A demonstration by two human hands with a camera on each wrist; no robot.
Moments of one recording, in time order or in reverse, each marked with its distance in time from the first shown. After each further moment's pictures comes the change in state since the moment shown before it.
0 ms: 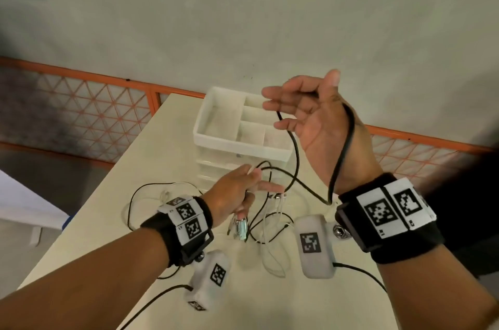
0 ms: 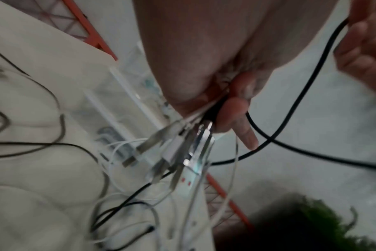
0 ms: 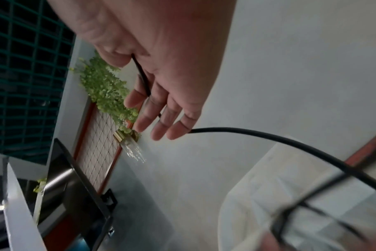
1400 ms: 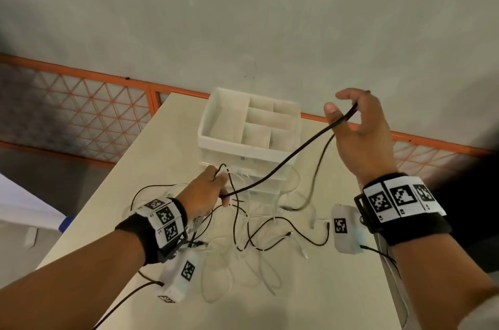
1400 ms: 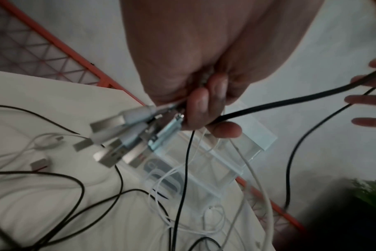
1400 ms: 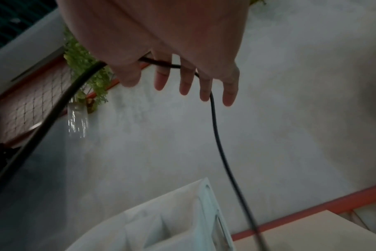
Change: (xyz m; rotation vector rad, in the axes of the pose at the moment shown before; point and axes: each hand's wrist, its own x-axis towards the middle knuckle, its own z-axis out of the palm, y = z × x) left_hand 0.009 -0.025 -0.064 0.313 0.306 -0.111; right_hand 0.011 0.034 -0.062 -0.886 0.404 -0.061
